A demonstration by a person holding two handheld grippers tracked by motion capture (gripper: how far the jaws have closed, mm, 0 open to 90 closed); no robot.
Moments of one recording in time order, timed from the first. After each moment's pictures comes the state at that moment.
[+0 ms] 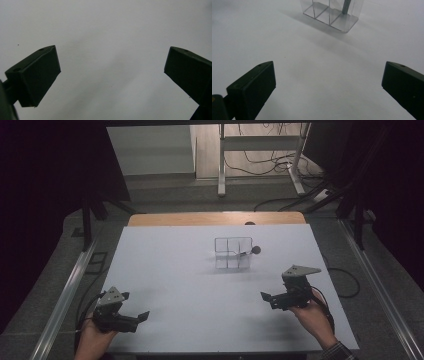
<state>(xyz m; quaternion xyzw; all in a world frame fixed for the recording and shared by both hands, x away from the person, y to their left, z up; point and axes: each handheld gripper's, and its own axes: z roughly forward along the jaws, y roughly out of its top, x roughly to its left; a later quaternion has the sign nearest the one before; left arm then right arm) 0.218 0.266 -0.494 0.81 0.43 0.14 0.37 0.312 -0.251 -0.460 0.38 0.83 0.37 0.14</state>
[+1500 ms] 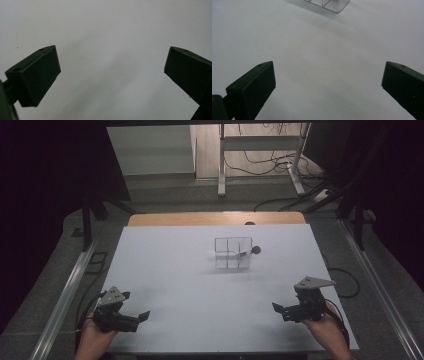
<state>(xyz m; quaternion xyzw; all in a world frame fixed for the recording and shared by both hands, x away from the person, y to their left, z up) 0.218 0.264 -0.493 0.81 0.43 0.14 0.38 0.283 -0.281 -0.465 0.40 0.83 0.36 0.15</state>
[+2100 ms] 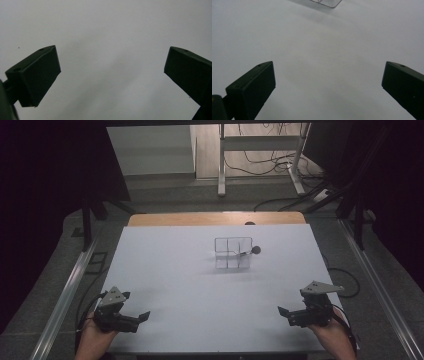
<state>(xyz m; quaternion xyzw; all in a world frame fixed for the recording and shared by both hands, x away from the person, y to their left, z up) 0.218 0.263 -0.492 0.81 0.42 0.14 0.37 0.270 -0.295 -0.465 0.41 0.83 0.36 0.16</state>
